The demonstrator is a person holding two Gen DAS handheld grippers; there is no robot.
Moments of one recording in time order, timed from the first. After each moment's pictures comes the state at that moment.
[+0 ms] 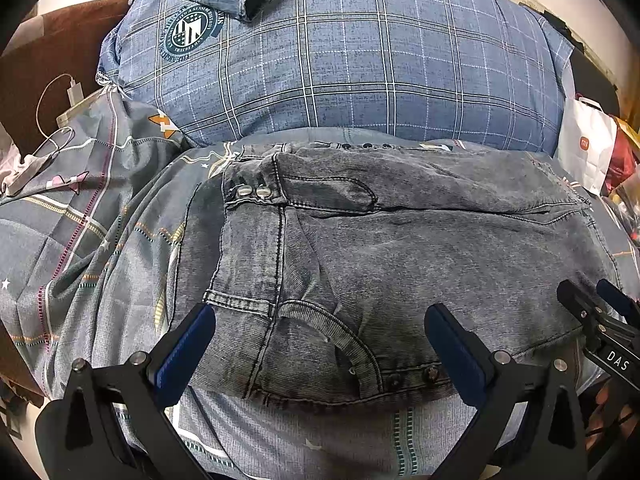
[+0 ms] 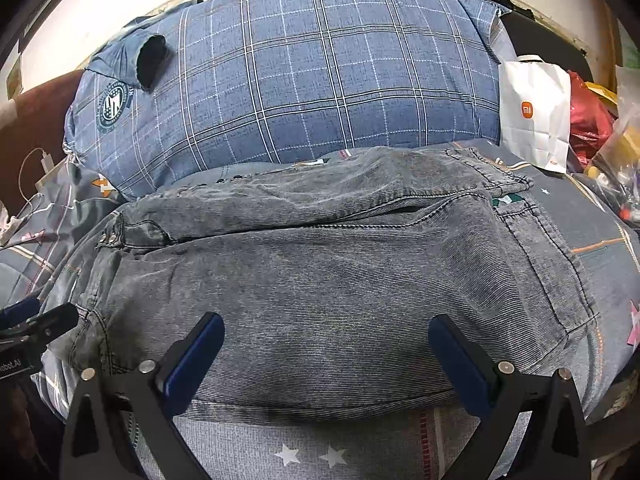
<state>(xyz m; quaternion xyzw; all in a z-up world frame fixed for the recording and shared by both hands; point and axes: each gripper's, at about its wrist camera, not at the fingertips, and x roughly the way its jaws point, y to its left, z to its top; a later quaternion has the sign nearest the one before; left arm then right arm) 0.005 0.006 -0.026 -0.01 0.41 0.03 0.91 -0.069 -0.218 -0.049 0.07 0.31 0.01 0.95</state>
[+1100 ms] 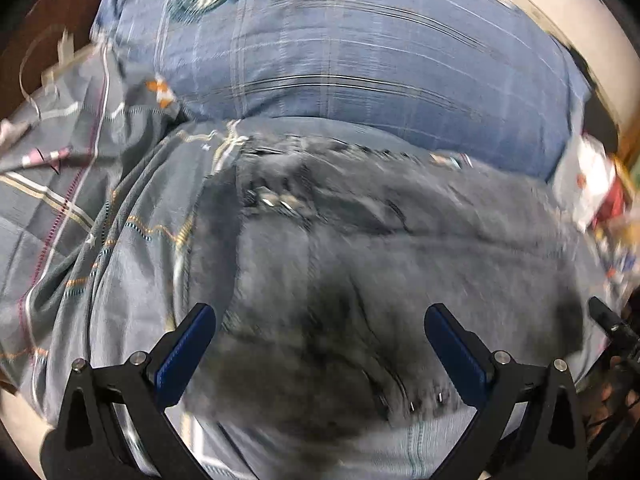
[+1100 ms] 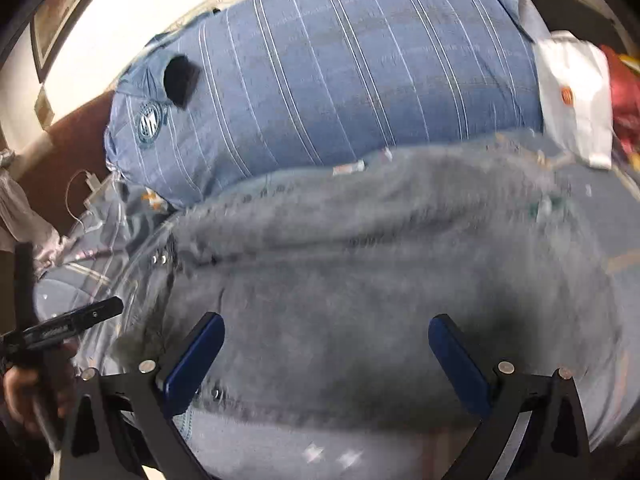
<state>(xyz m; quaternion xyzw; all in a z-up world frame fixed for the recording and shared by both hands) 0.054 0.081 -0.012 -0.11 0.46 0.00 0.88 -0.042 -0.263 -0.009 0.12 0.33 0.12 0.93</state>
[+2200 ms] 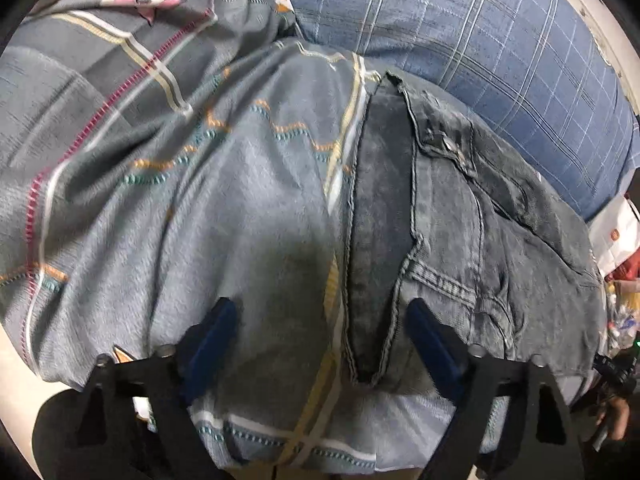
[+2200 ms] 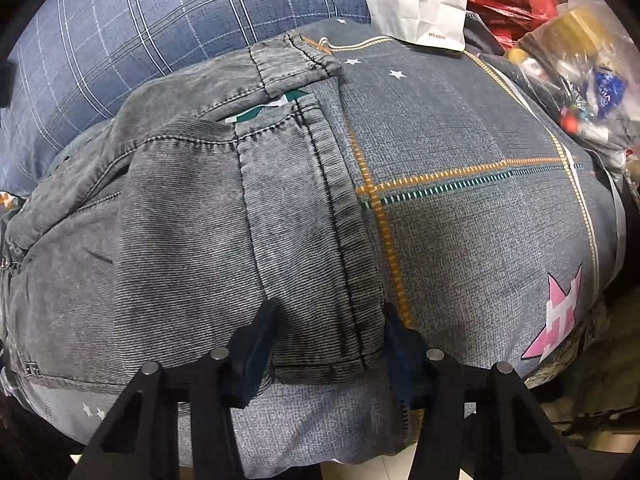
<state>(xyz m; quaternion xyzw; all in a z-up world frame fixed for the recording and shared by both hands) 0.023 0.191 -0.085 -0.21 0.52 0.04 0.83 -0.020 -0.435 -0.080 0.11 0.51 -0.08 0.85</state>
